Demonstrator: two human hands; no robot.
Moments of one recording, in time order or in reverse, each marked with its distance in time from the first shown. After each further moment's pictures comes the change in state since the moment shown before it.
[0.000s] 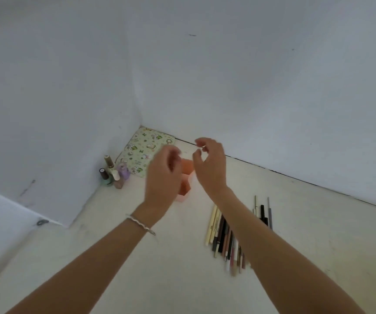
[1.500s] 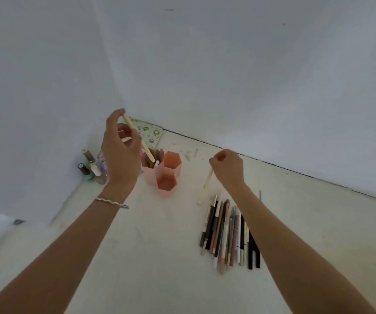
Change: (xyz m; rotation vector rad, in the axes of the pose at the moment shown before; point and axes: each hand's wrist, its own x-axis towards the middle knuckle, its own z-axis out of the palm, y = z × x) left_hand 0.045 -0.021 -0.006 -0.013 0.343 0.003; right_hand 0.016 0.091 -0.046 -0.175 -0.178 0.488
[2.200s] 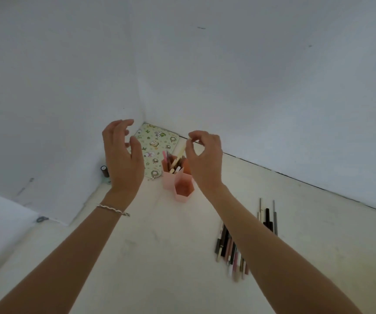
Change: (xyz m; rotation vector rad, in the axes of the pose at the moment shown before) left_hand 0.012 -0.016 -0.048 0.167 0.005 0.178; right_hand -0.050 -0.107 0.051 0.289 0.215 -0.560
